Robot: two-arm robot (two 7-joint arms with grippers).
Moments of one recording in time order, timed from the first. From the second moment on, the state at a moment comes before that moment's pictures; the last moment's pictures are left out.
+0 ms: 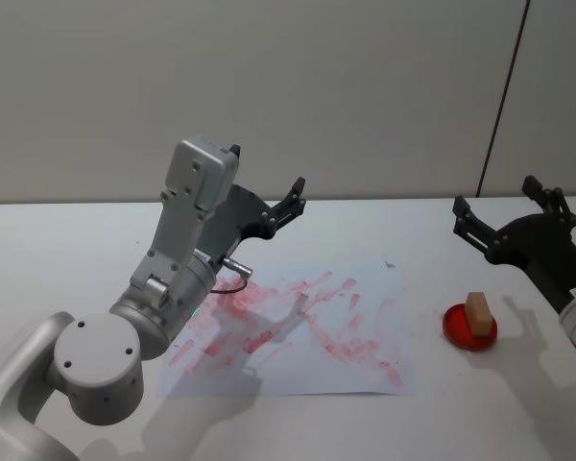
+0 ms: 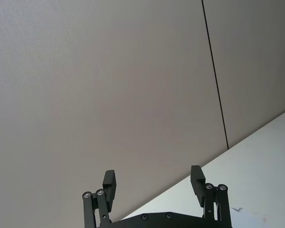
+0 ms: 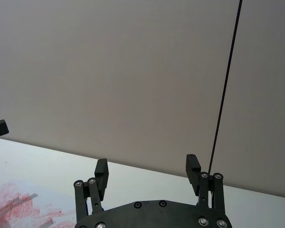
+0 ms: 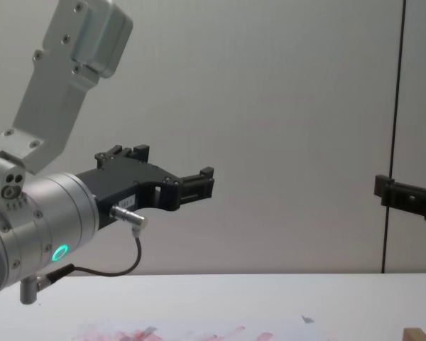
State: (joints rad) left arm -0.24 0.38 0.45 -1.63 -0.20 0.01 -0.01; right arm -0.01 0.34 -0.23 -1.77 0.29 0.03 0.07
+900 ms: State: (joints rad) left arm -0.24 0.38 0.45 -1.63 -0.20 0.01 -0.01; right arm -0.01 0.34 -0.23 -1.77 0.29 0.03 0.07
